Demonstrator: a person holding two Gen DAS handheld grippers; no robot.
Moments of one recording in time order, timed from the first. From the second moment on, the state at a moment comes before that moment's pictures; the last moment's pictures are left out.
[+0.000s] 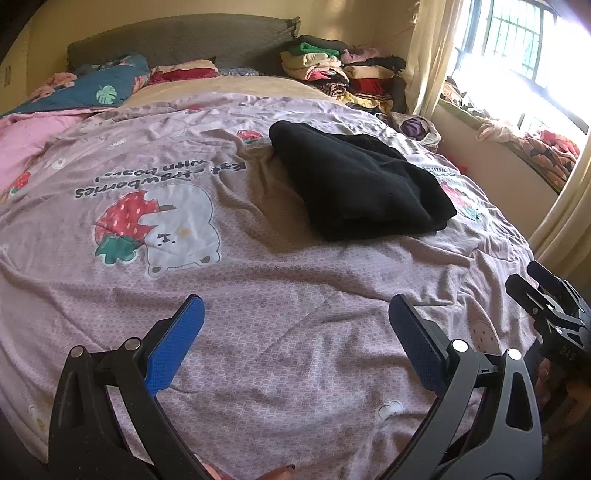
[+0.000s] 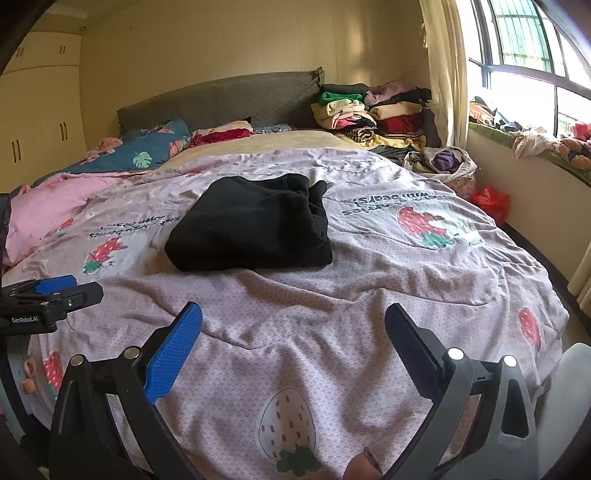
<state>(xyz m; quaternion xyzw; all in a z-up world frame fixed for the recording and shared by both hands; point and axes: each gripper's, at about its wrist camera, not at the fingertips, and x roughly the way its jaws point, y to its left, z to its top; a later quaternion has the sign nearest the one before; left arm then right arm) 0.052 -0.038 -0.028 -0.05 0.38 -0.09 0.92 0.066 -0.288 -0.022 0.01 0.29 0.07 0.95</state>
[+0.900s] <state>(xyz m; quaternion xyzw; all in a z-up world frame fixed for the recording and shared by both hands) 0.050 -0.037 -0.029 -0.06 0.38 -0.10 0.92 0.065 -0.287 -0.023 0.01 0.29 0.07 0.95</state>
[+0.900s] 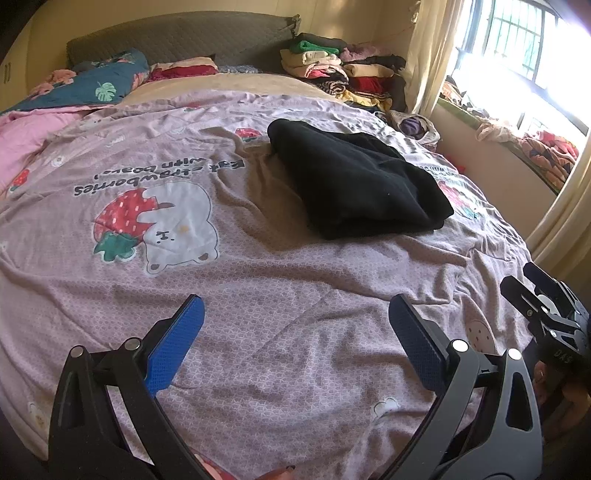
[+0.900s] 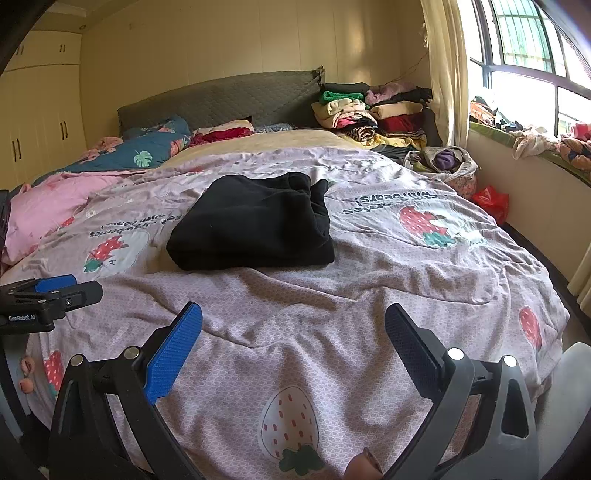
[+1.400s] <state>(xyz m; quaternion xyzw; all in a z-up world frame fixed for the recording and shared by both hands) 0.050 -0.037 -0.028 -0.06 0.38 -0.09 0.92 0.065 -0.286 -0.023 0.01 0.29 0.08 0.95</state>
